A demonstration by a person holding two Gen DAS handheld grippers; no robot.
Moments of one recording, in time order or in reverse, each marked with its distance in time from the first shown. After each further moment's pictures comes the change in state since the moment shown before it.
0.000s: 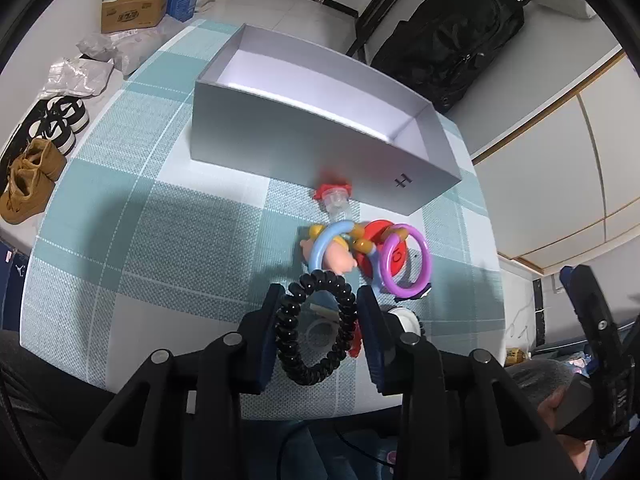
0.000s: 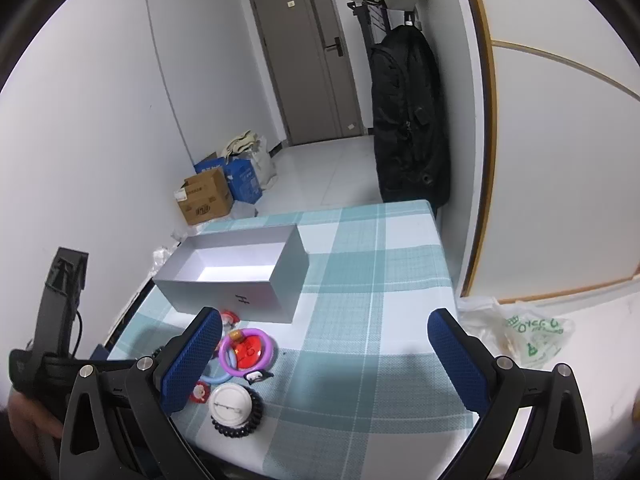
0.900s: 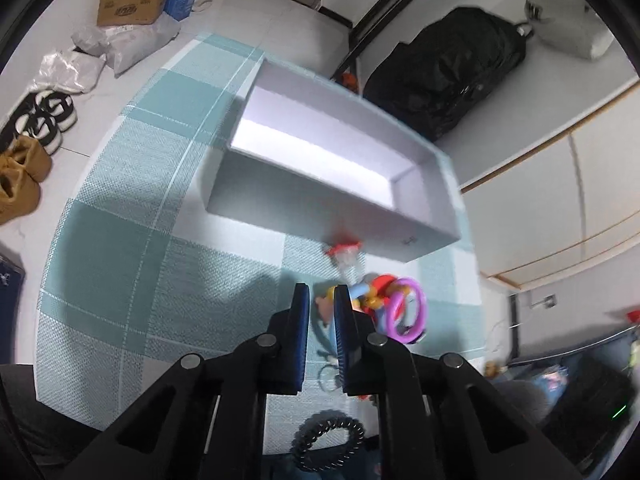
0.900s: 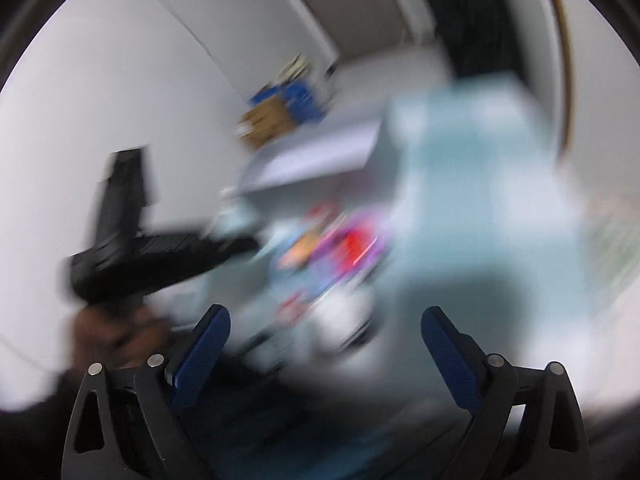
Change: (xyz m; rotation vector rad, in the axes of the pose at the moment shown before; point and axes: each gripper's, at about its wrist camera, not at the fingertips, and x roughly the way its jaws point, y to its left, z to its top) left arm -0.008 0.028 0.034 -0.046 -0.025 -0.119; right arm 0.023 0.030 -0.053 0.184 0.375 0.408
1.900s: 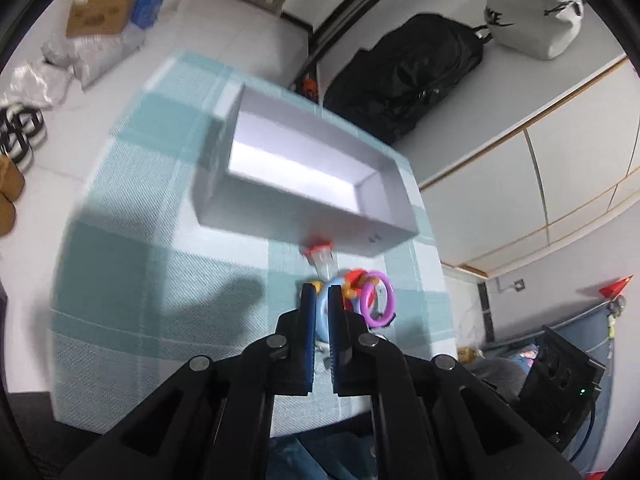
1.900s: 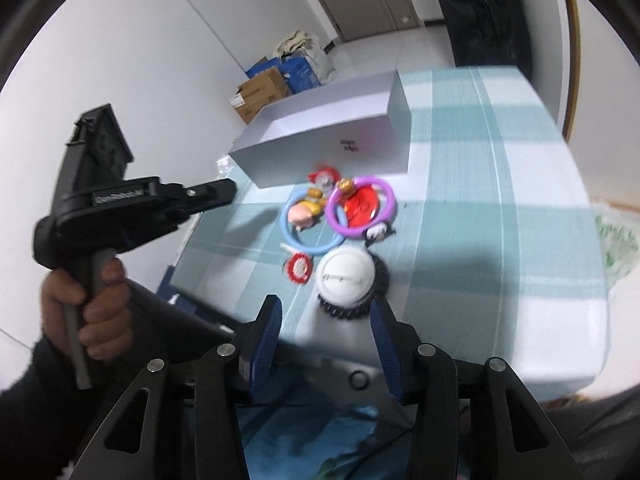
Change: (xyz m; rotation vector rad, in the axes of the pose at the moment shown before) left arm -0.027 0.004 0.000 0.091 -0.032 -0.114; right arm 0.021 0.027 0.001 -0.110 0.033 -0.173
